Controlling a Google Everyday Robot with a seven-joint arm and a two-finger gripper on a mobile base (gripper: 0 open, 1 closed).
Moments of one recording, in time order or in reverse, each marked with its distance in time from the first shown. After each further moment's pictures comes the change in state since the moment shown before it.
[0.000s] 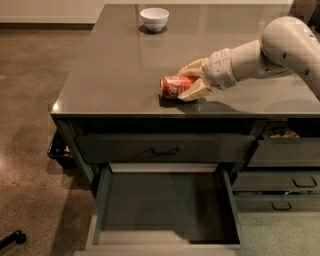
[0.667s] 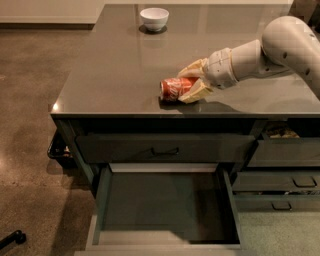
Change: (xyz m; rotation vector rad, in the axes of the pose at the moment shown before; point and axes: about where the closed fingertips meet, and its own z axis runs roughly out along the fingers) arm 0.000 0.000 0.000 0.000 0.000 0.000
